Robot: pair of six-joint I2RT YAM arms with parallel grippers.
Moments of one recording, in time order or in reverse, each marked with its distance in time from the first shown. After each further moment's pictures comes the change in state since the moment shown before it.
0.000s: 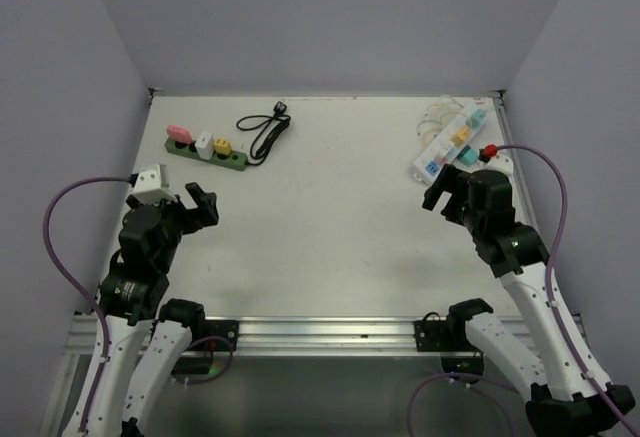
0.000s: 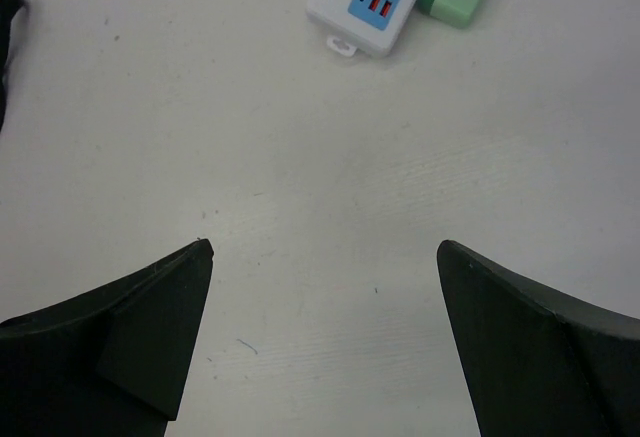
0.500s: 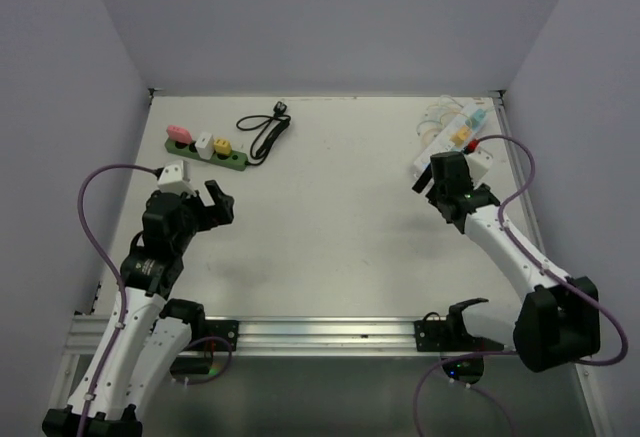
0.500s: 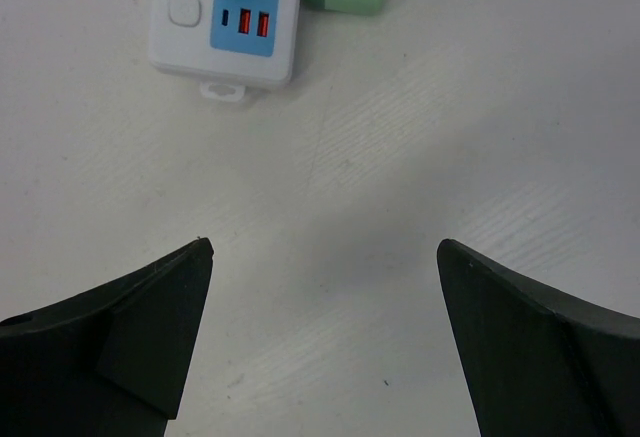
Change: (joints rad) left arm 0.002 0.139 -0.140 0.137 0.100 -0.041; right arm 0.000 0.393 -0.067 0.207 0.238 0.228
